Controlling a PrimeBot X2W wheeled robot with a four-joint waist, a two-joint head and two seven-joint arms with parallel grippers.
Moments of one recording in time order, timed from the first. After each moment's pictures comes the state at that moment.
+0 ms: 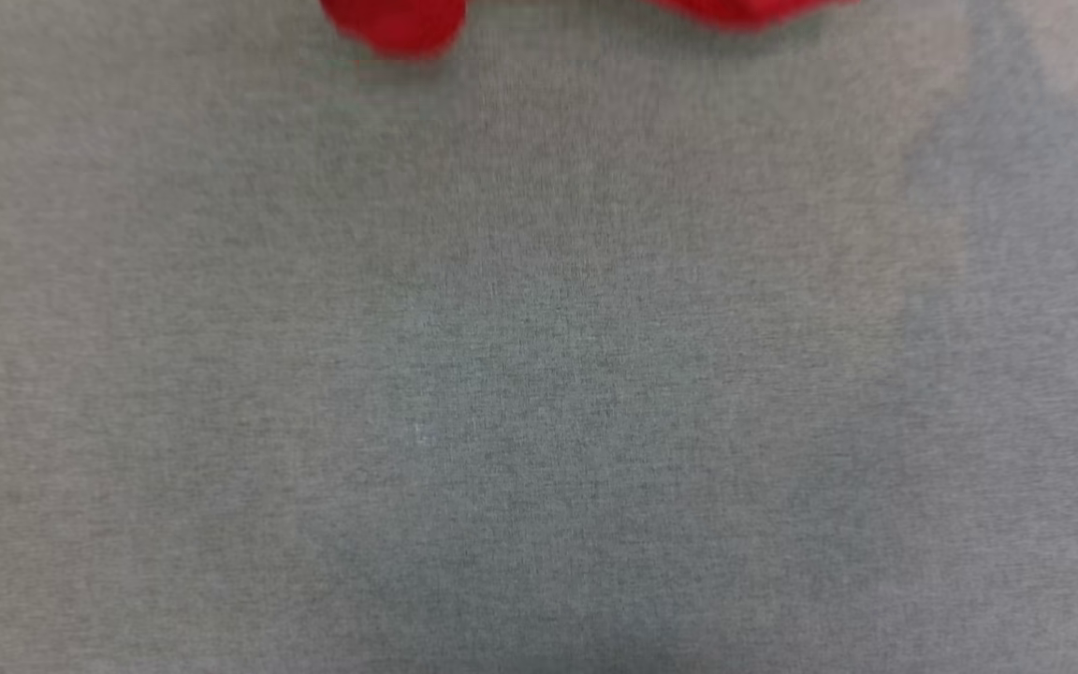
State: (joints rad) left arm -1.46 0.75 -0.37 0.28 -0.66 -0.01 0.01; right arm -1.51 -0.55 0.08 0.46 0.28 0.13 0.25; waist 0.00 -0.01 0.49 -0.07
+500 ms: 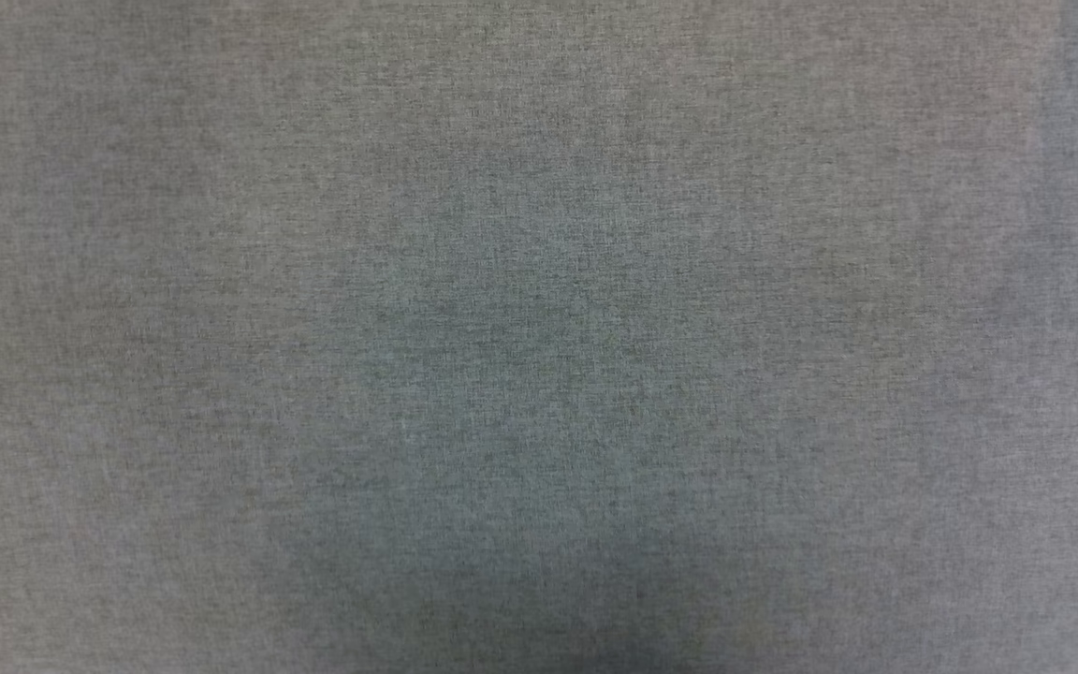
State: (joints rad) left arm -1.68 0.59 -0.43 0.65 -0.64 -0.09 -0.18; right arm -1.73 -0.43 0.01 0.84 0.09 0.13 -0.01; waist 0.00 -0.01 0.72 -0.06
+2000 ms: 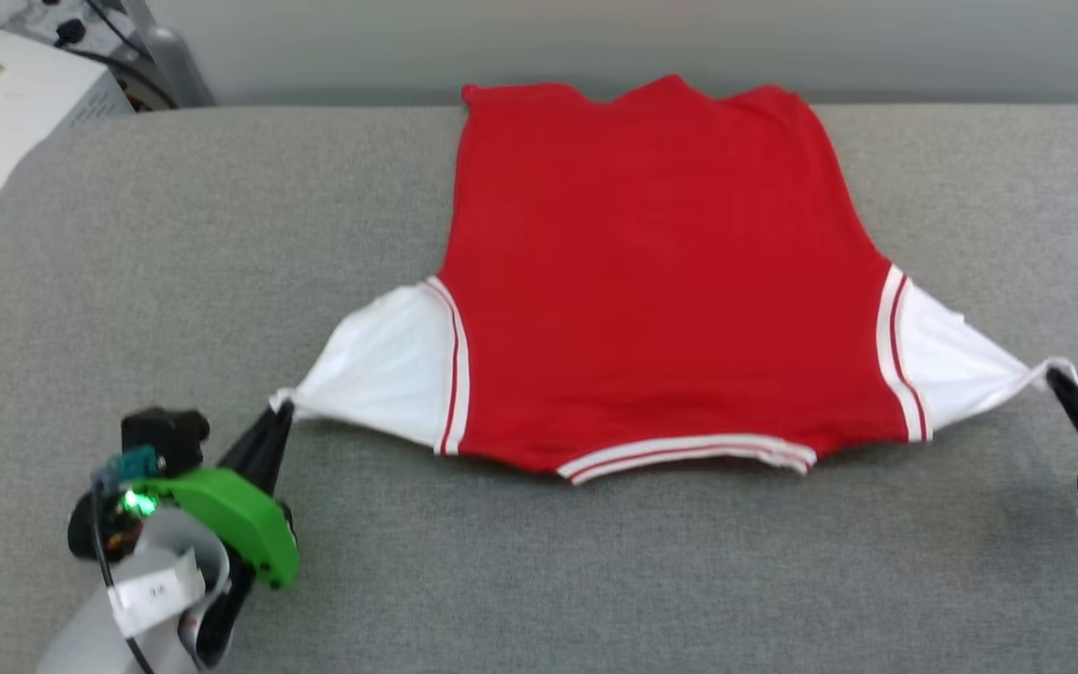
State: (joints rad) left arm -0.42 0.45 -0.53 0.64 -0.74 -0.13 -0.25; right arm -0.44 -0.73 0.57 0.55 0.82 0.13 -0.08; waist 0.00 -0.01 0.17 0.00
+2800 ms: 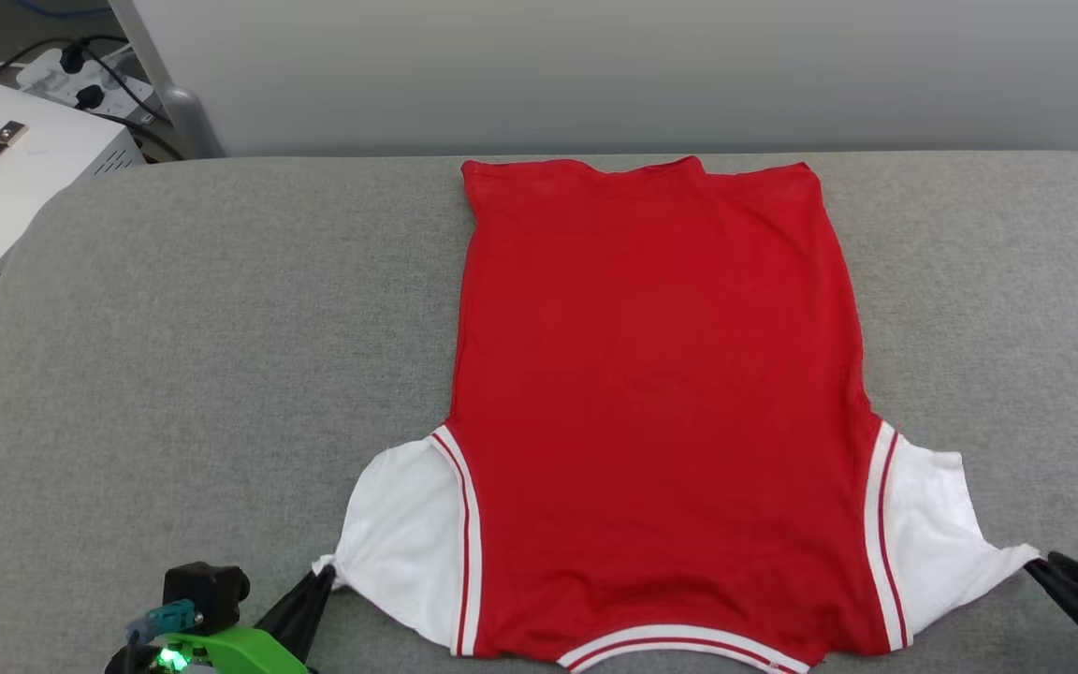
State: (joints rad) left arm -0.07 0.52 -0.58 0.35 -0.79 -0.07 -0.17; right arm -0.09 -0.83 0.53 0.30 1.05 0.13 0.17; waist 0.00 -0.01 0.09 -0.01
